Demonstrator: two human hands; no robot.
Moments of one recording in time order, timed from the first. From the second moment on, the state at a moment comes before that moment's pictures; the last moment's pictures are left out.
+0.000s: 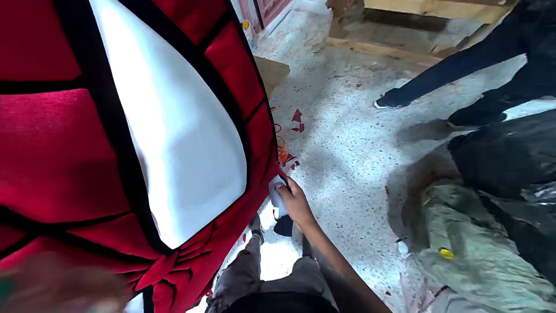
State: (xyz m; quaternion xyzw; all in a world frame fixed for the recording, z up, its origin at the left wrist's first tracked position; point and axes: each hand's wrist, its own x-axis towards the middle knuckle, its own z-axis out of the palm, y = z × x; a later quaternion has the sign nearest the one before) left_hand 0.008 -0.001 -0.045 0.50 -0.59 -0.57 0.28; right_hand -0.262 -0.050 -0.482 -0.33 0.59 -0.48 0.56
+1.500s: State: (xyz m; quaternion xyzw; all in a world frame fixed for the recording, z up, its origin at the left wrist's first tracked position) left_hand 0.064 -0.014 -0.623 0.54 -0.64 -0.54 -0.09; right_hand -0.115 -0.144 -0.583 -0.25 0.71 -0.62 0.21
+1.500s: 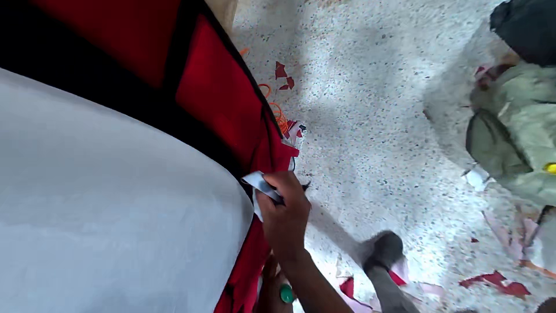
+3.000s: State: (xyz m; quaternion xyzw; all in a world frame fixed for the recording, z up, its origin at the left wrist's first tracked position) left_hand 0.031 -0.090 -0.618 0.54 -0.63 -0.49 -0.27; right_hand -0.111 -0.209 -0.608 -0.30 0.59 -0.74 0.14
